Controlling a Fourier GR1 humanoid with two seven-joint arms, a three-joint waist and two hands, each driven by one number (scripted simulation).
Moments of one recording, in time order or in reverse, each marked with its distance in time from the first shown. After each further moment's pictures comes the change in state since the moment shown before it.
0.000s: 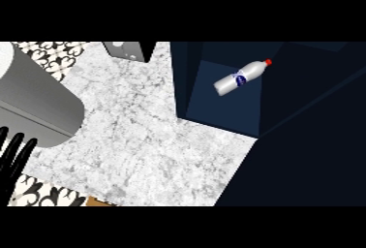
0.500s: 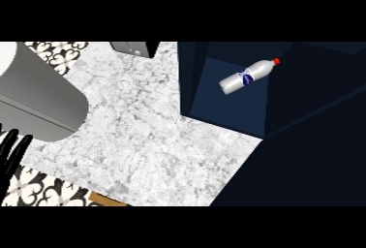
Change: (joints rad) left arm -0.016 0.014 0.021 0.005 0.011 -0.023 0.000; right arm -0.008 0.028 0.001 0.053 -0.125 0.037 -0.013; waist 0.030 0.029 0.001
